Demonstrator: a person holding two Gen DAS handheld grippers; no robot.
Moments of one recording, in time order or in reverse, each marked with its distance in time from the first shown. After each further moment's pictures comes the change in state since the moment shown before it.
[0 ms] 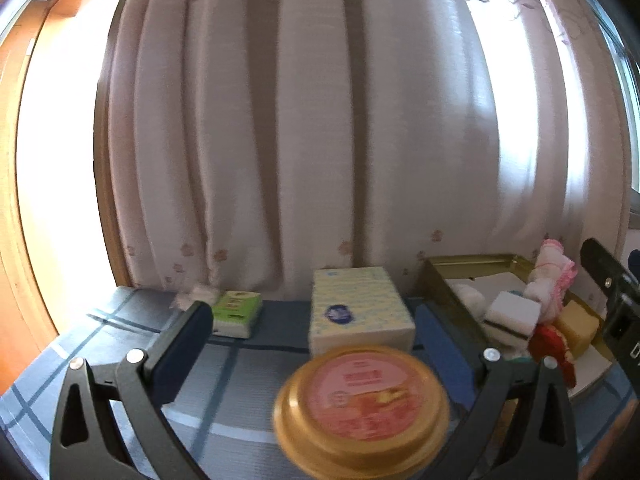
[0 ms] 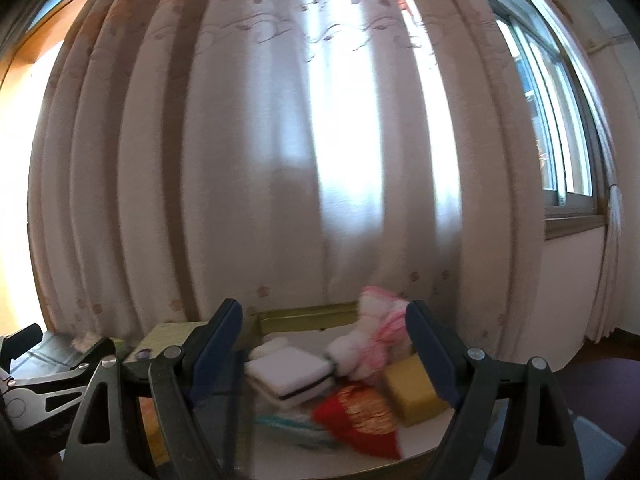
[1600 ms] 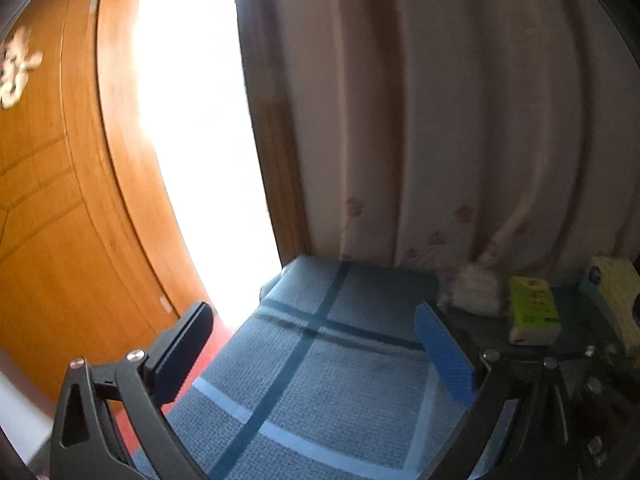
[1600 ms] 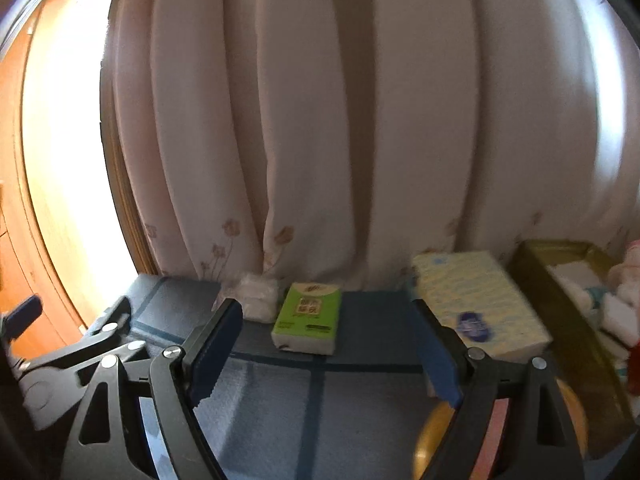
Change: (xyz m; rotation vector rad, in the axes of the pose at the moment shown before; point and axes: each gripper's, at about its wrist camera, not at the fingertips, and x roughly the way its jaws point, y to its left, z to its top) left arm 0.076 0.216 0.008 -0.062 0.232 0.421; right arm 0.076 0.269 -0.025 -0.103 0.400 0.287
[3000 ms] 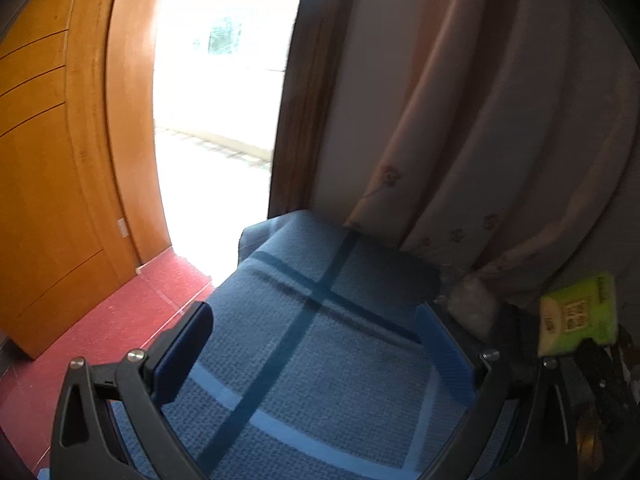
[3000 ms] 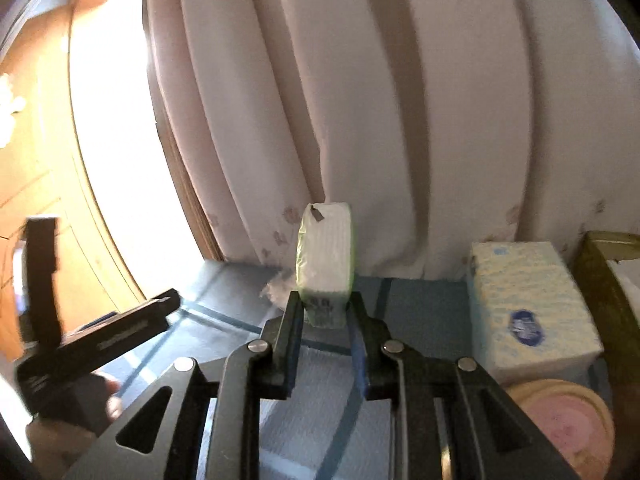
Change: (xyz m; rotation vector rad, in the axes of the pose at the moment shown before) left arm 0.031 0.051 0.000 -0.260 0.178 -0.171; right arm 0.038 -0.015 -0.031 -0.003 0.028 0.294
